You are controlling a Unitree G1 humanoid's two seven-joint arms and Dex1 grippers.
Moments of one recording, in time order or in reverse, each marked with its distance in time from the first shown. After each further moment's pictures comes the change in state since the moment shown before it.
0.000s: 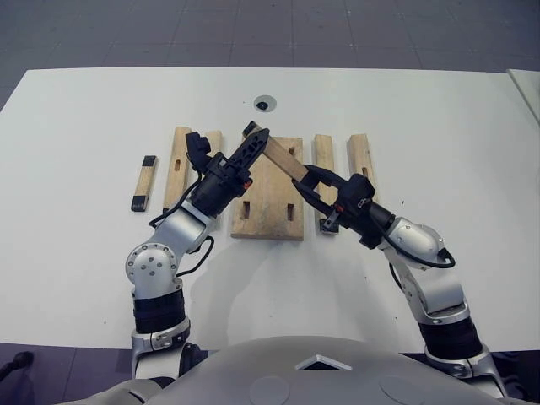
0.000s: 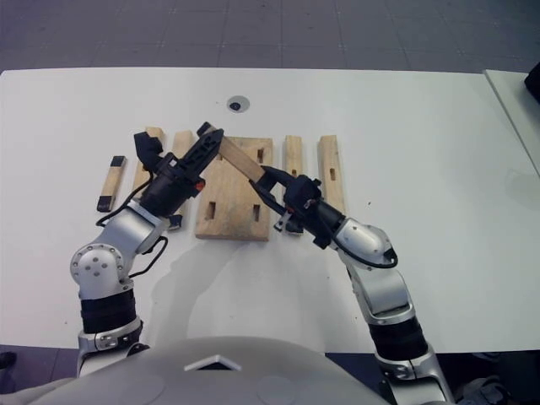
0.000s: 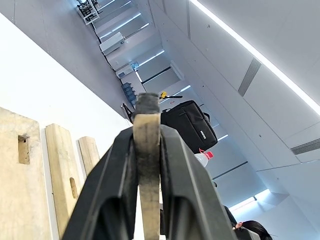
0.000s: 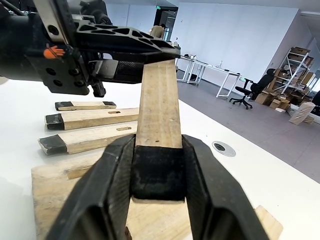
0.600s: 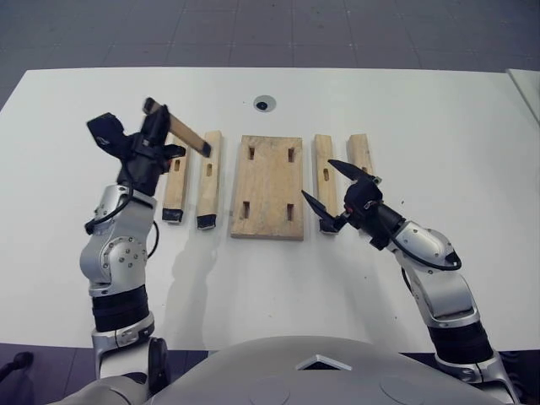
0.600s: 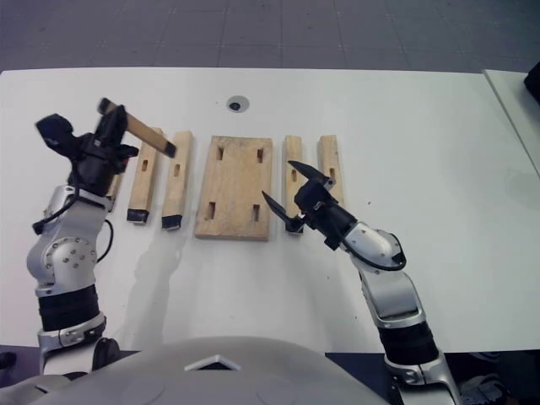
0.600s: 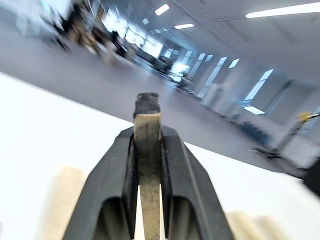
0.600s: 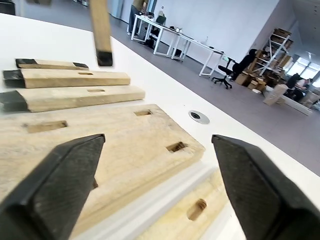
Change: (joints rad) left arm -0.020 0.268 0.074 0.071 0.785 -0.499 -0.017; right arm 0.051 -0.032 -0.045 0.032 -0.079 0.039 -0.091
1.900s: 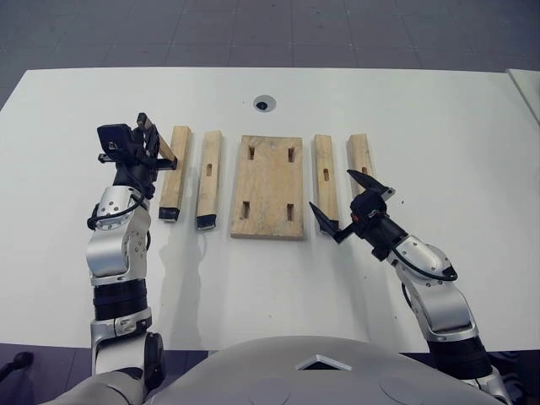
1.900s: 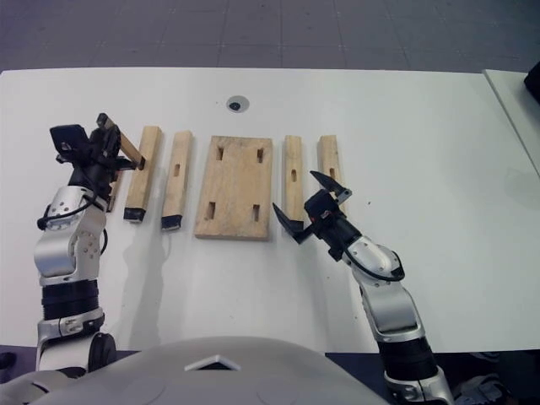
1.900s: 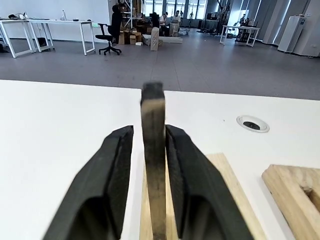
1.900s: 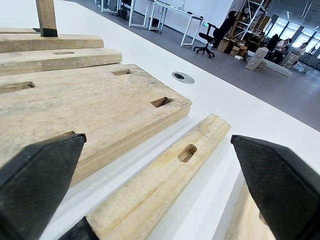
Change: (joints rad) left arm -0.053 -0.004 0.008 0.071 0.252 0.083 -0.006; right arm 0.085 0.025 -0.014 0.007 -0.023 0.032 -0.077
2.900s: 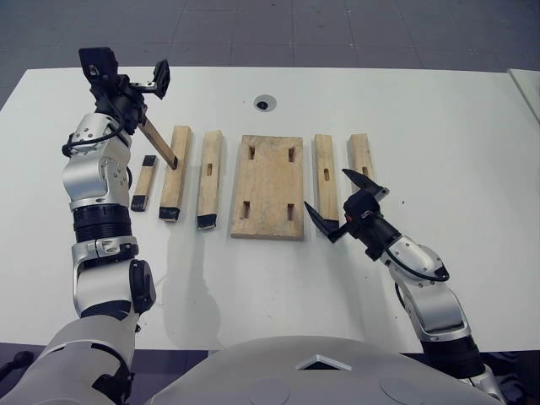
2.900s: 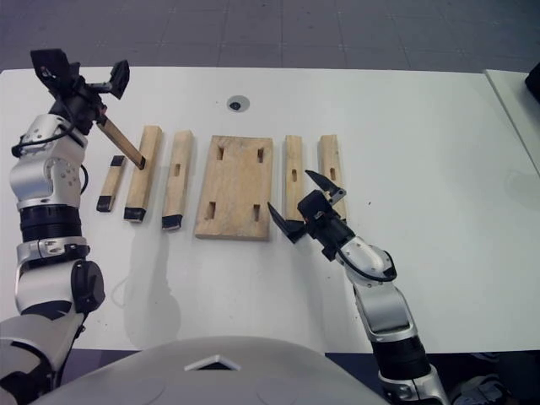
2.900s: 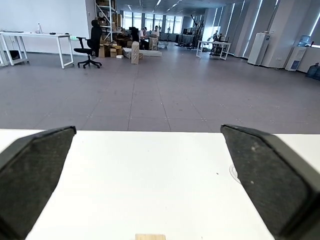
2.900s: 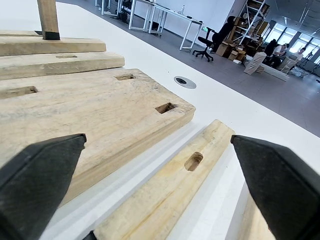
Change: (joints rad) left arm -0.445 0.146 0.014 0.480 0.012 -0.049 -0.193; right arm -0.003 0.023 0.040 0.006 -0.042 -0.017 -0.023
